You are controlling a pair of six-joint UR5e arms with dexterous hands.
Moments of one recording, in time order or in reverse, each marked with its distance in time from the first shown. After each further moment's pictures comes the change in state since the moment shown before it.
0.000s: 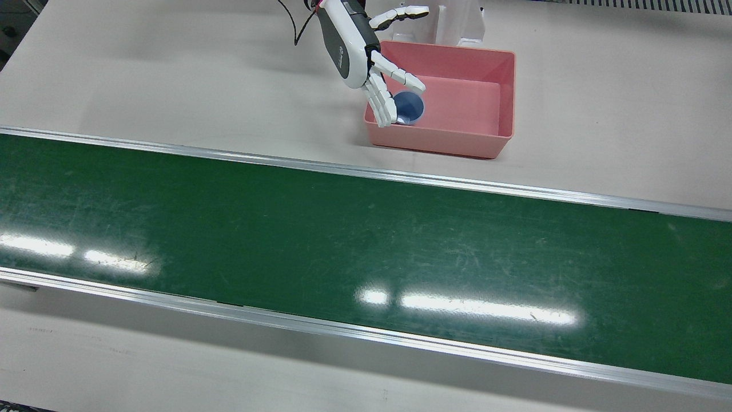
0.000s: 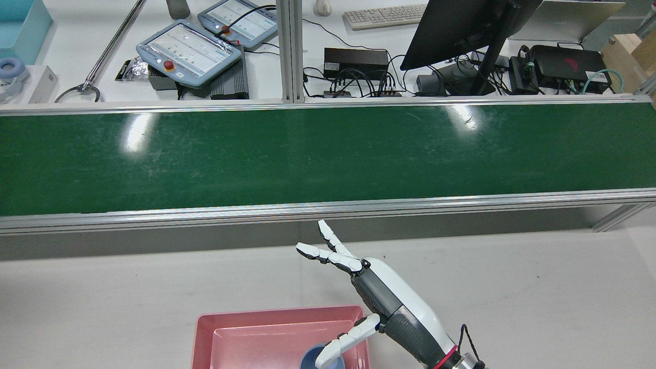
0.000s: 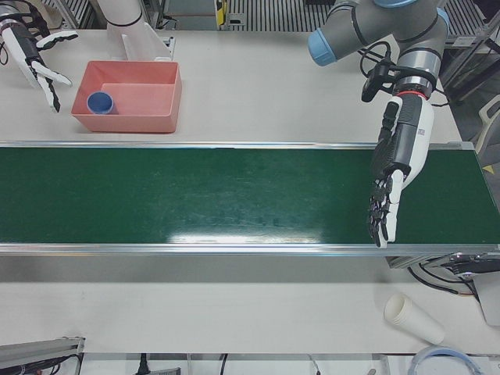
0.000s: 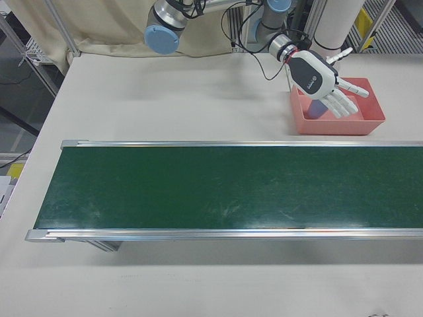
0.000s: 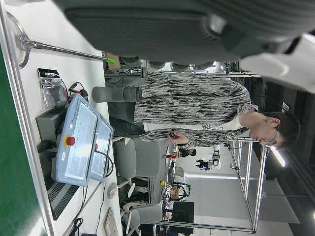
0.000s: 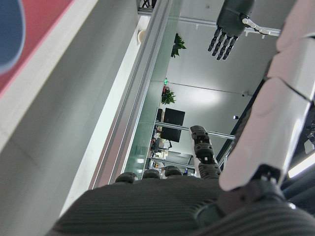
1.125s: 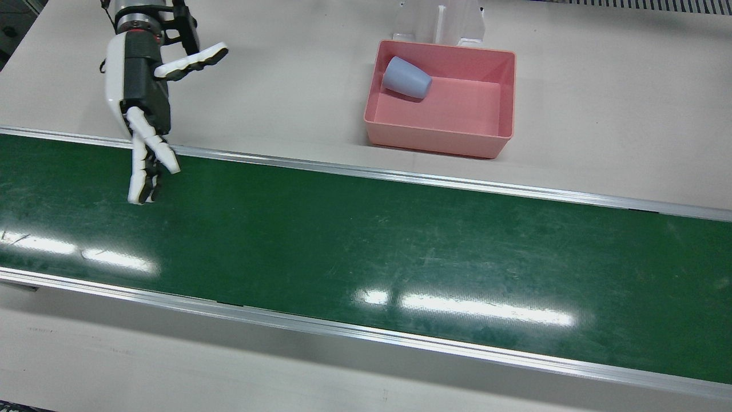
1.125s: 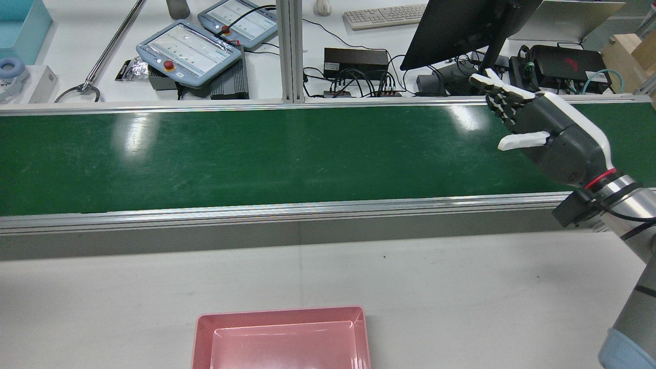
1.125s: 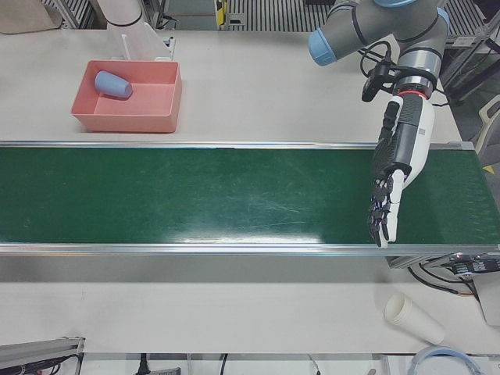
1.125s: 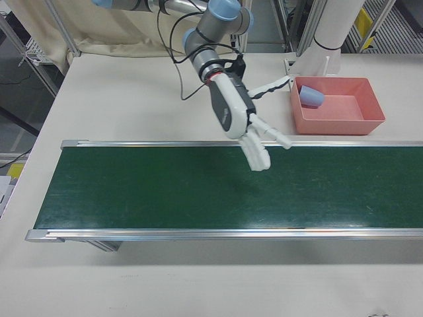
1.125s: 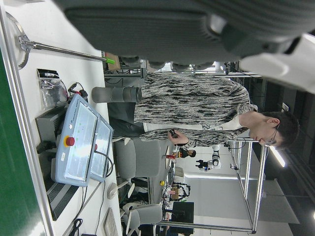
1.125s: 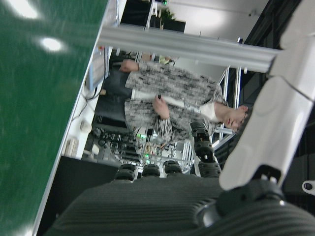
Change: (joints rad) left arm -0.001 0.000 0.000 0.000 0.000 0.000; right arm 0.816 -0.238 -0.089 -0.094 -0.494 0.561
